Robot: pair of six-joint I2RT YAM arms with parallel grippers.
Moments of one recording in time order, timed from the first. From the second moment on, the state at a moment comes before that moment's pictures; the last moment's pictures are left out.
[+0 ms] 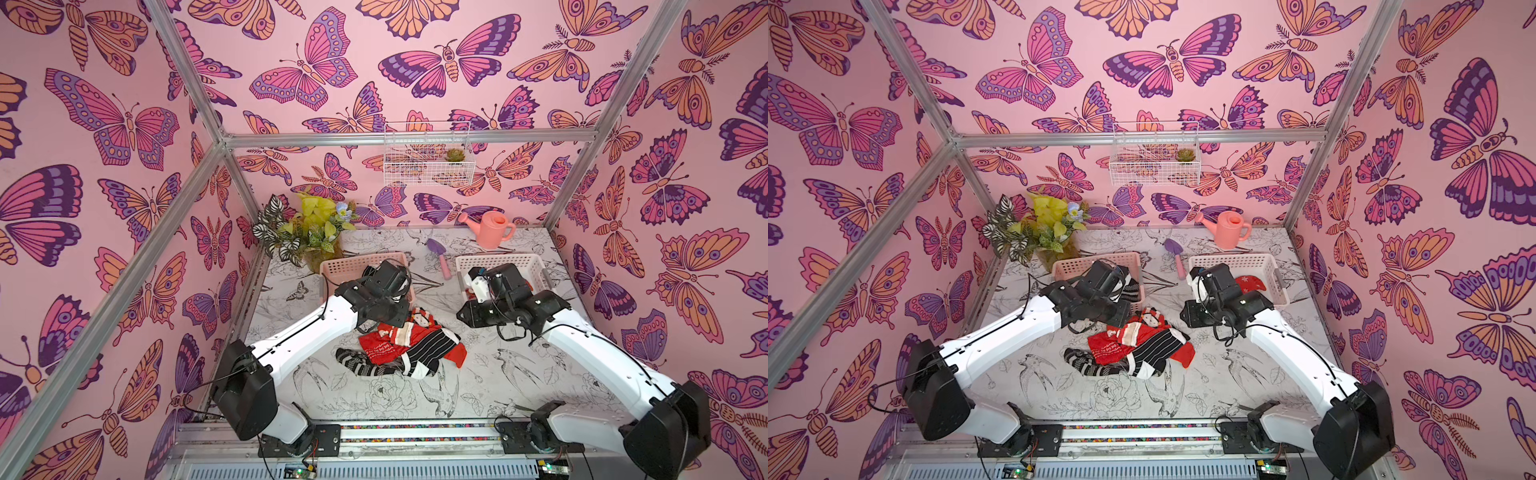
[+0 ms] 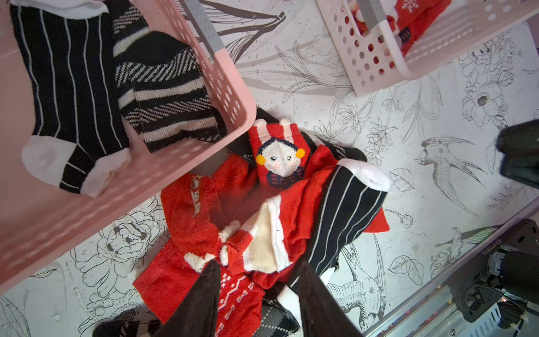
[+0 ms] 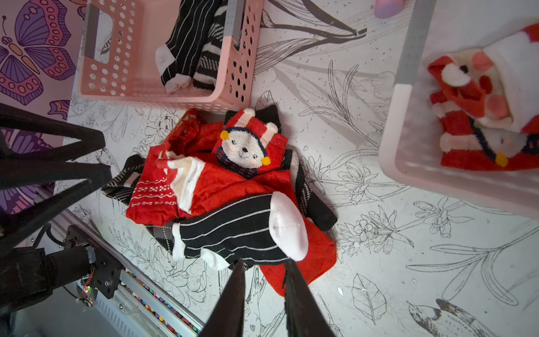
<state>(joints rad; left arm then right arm) -0.74 1.49 1.24 -0.77 0.03 -0.35 0.48 1.21 0.98 -0.74 -0.26 0.38</state>
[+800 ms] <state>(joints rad) -0.78 1.48 1.22 -0.76 0.01 -0.38 0.52 1.23 0.77 -0.60 -0.32 0.47</state>
